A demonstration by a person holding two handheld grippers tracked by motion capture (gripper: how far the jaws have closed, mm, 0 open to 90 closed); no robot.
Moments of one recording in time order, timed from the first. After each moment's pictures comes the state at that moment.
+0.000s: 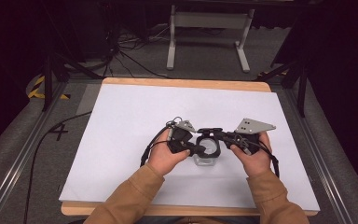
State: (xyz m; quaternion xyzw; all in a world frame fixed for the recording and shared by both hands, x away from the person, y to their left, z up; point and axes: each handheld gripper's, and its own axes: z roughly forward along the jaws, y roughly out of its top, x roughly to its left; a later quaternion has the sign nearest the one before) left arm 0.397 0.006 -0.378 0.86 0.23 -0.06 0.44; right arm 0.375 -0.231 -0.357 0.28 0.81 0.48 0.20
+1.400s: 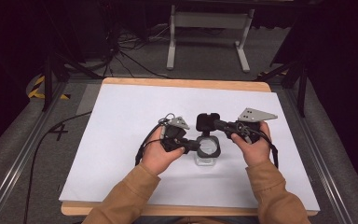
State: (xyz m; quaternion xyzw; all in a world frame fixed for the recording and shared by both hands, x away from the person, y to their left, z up) left arm 0.393 0.028 -0.362 0.85 0.25 -0.03 0.45; right arm 0.398 -0.238 -0.349 0.30 0.79 0.50 0.20
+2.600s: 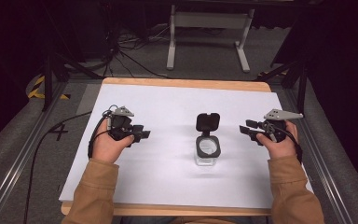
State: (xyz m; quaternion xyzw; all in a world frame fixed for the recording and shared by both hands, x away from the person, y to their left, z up) left arm 0.424 0.166 -0.376 0.83 0.38 0.05 0.41; right arm 0.407 -0.320 -0.363 0.39 0.79 0.43 0.21
